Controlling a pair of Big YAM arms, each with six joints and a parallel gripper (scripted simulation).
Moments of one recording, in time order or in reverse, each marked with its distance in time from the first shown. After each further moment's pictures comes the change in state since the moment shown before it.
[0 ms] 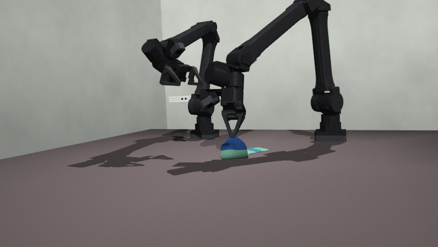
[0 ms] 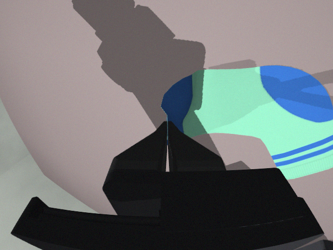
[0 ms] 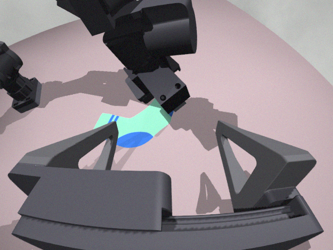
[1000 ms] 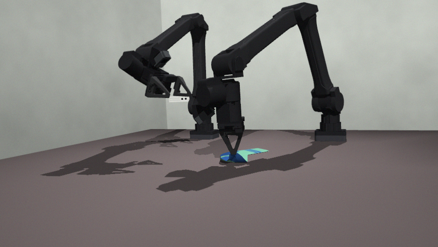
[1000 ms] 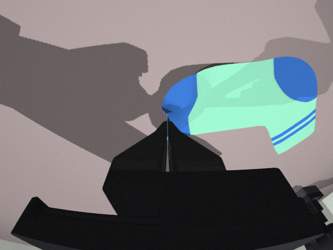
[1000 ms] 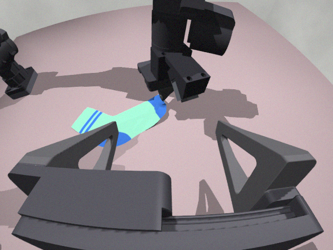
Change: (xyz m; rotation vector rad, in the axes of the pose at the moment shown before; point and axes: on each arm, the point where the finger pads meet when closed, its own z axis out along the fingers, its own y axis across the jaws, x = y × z) left arm 0.011 0.038 0.057 0.469 0.036 -0.031; right arm 0.016 -0.080 0.049 -0.143 -0.032 -0.058
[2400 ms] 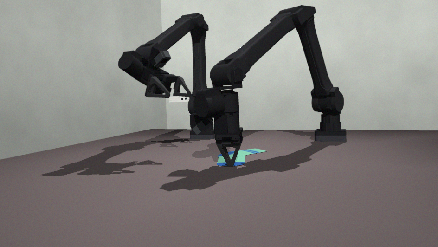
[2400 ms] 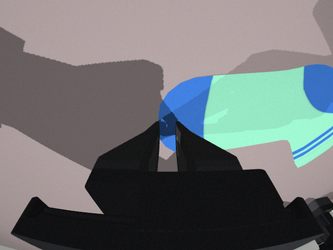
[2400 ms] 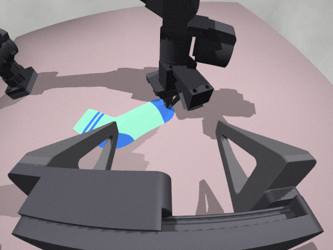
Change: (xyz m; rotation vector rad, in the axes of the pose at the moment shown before) left arm -0.007 0.018 0.027 -0.019 -0.018 0.007; right arm 0.000 0.000 0.000 0.000 0.000 0.000
